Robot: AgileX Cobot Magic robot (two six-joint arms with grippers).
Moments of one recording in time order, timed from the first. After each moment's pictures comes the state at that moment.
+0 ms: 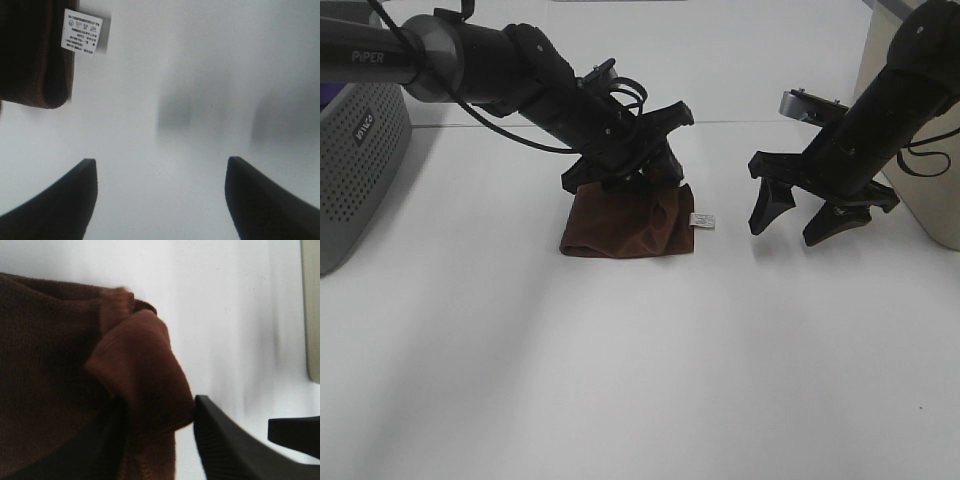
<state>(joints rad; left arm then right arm) -0.48 2.36 -1.81 -0.75 0.54 -0.06 0.12 2.05 -1.34 0.42 0.78 -0.21</state>
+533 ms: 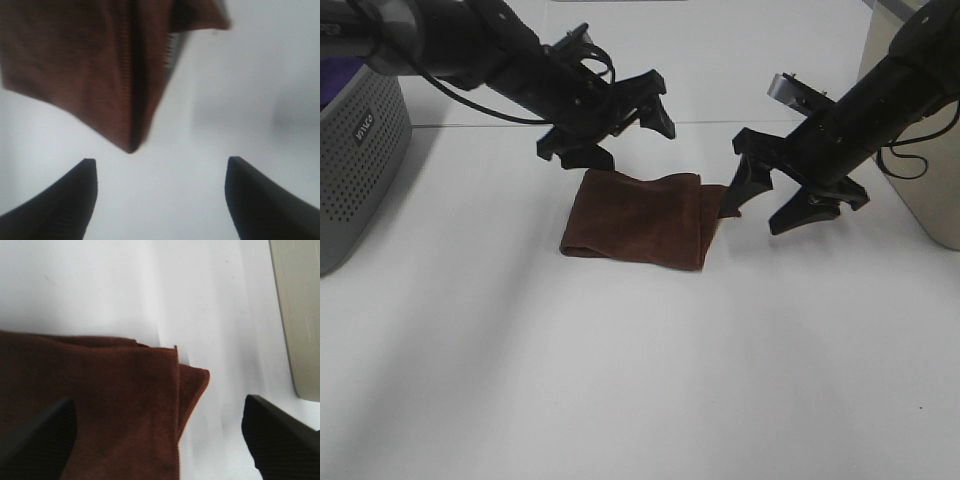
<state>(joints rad) -0.40 2.31 -1.81 -0.76 0.54 0.08 0.12 2.05 -1.34 0.70 0.81 -0.38</state>
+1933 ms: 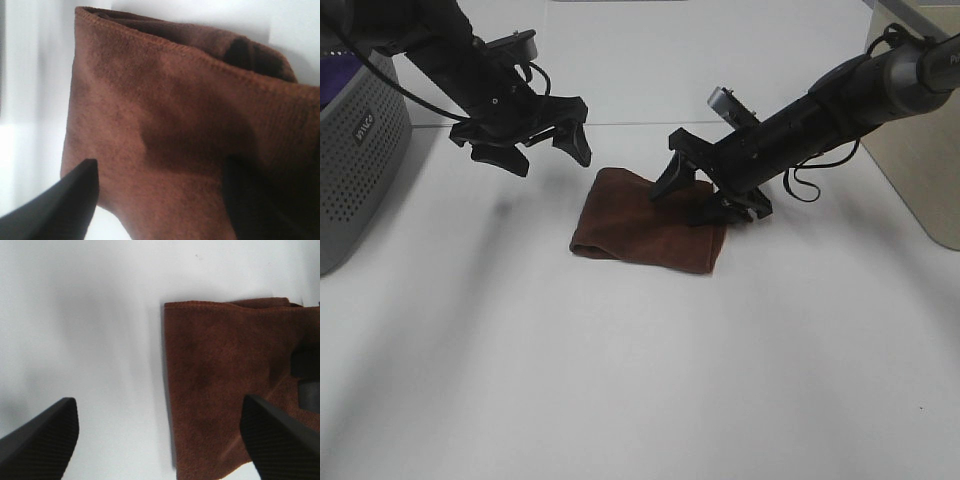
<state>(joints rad) -0.29 2.28 -1.81 -0.43 0.76 0.09 0.19 2.33 -1.57 0.98 0.76 -0.52</state>
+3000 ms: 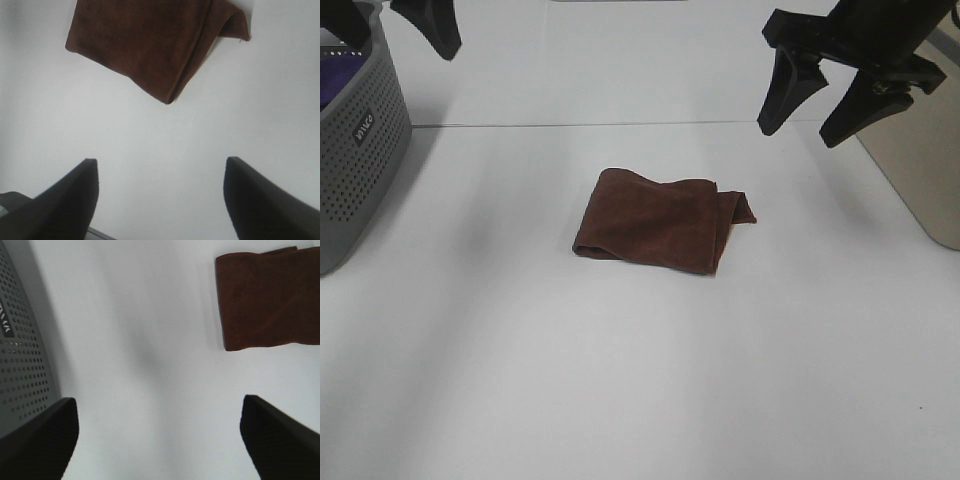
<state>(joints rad) -0.29 1.78 -1.79 -0.03 1.21 -0.04 0.19 1.78 -1.53 0.34 1.16 -0.09</state>
